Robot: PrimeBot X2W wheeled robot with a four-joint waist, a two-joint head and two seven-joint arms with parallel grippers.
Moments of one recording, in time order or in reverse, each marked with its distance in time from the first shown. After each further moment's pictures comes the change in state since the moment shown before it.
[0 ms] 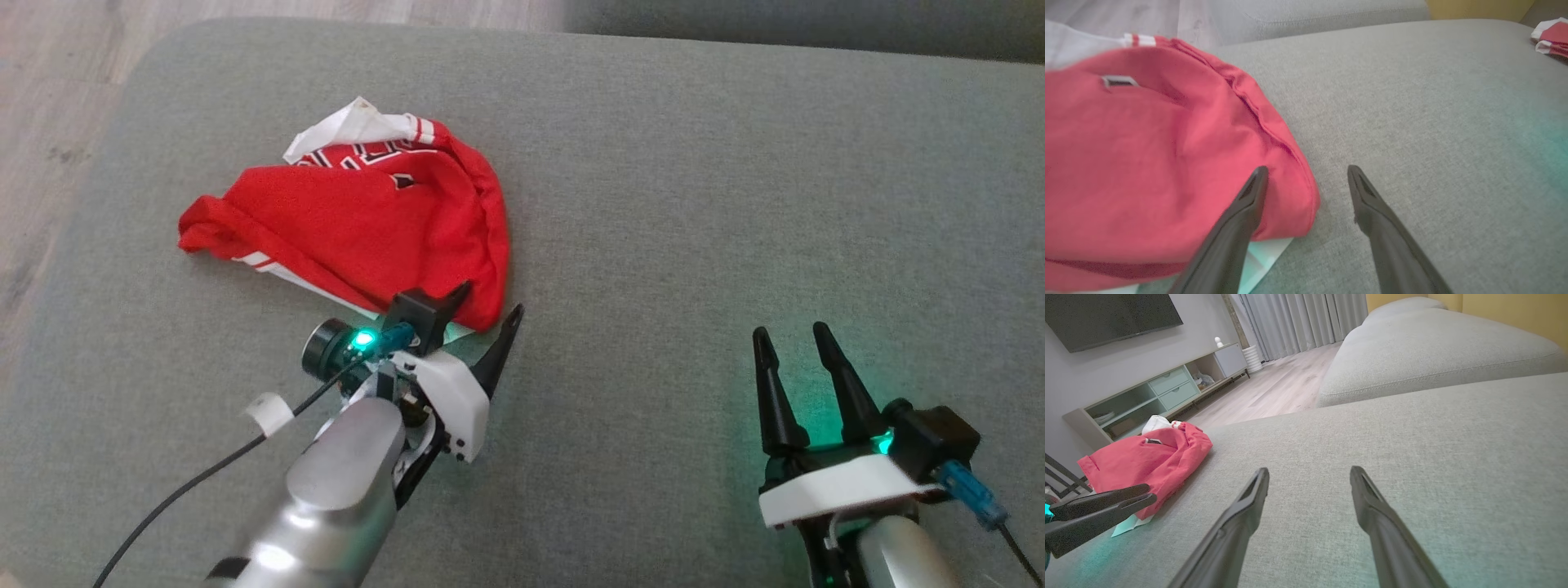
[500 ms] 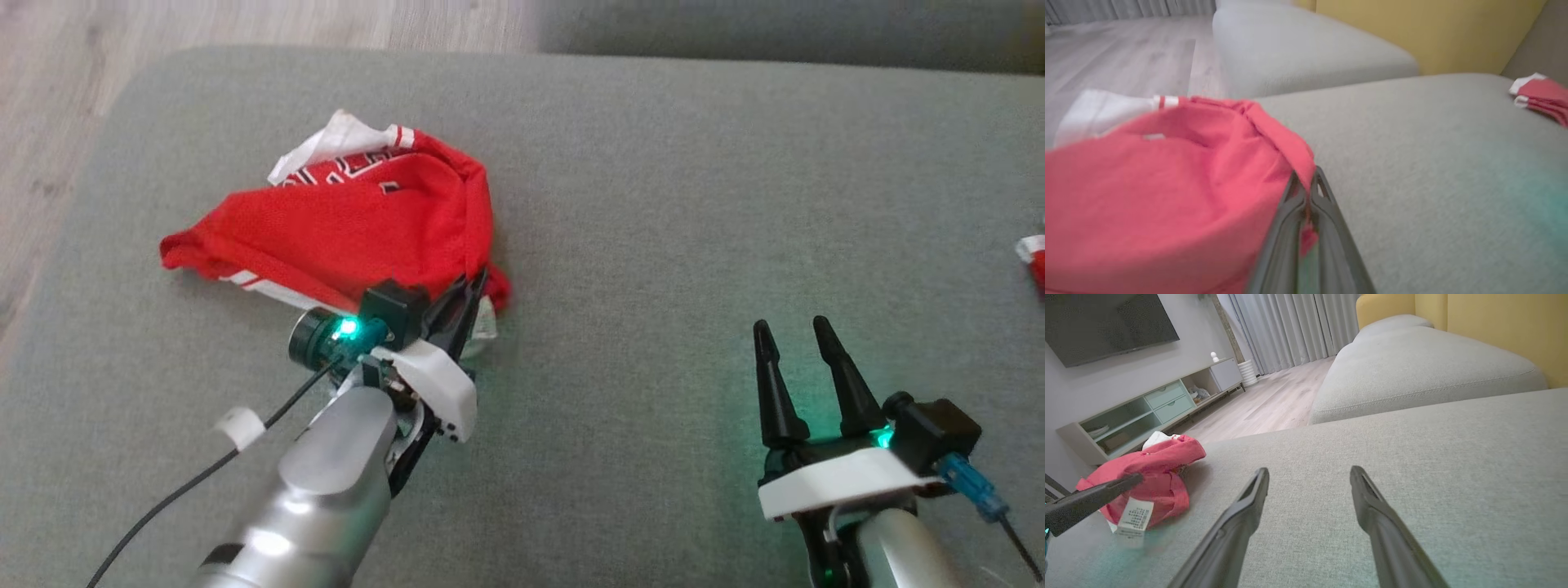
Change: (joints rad) left arm -0.042 -0.001 -0.021 0.077 -0.071 0.000 -0.146; right arm -0.019 0.000 0.002 0.012 0.015 0.000 0.000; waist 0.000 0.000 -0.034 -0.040
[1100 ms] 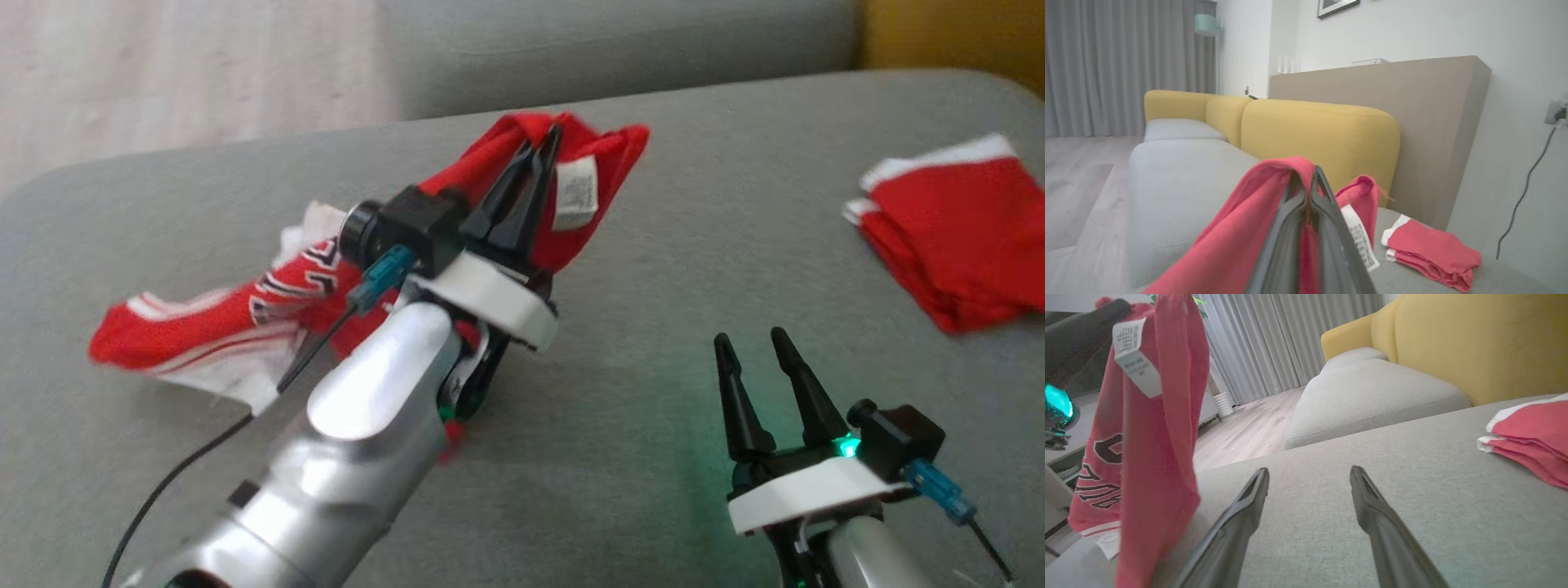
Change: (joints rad) left arm -0.096 0.003 -0.096 -0.361 -0.194 0.139 -0.064; right arm 0.004 0.000 0.086 0.009 0.053 0.000 0.000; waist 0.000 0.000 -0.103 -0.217
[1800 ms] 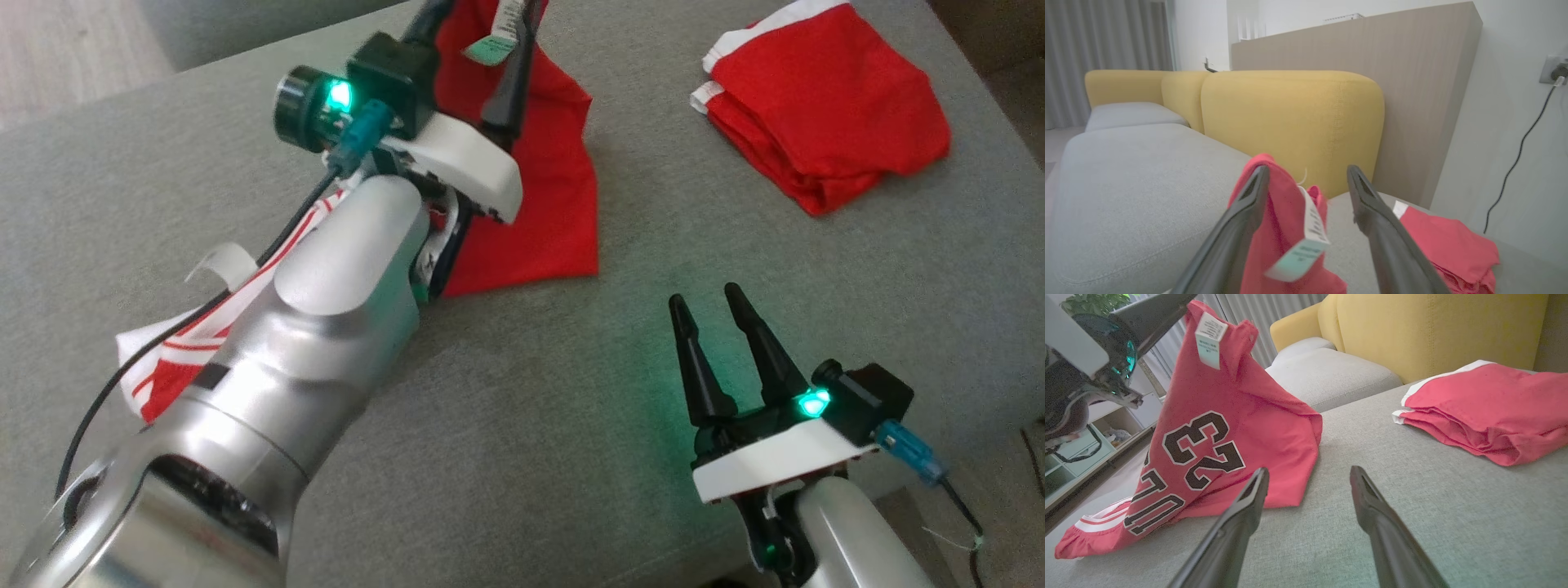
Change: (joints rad) left arm -0.291 -0.003 -0.041 0.241 -0.026 0.080 -0.006; right arm -0.090 -0.001 0.108 -0.021 0.050 0.000 0.000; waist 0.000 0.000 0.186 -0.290
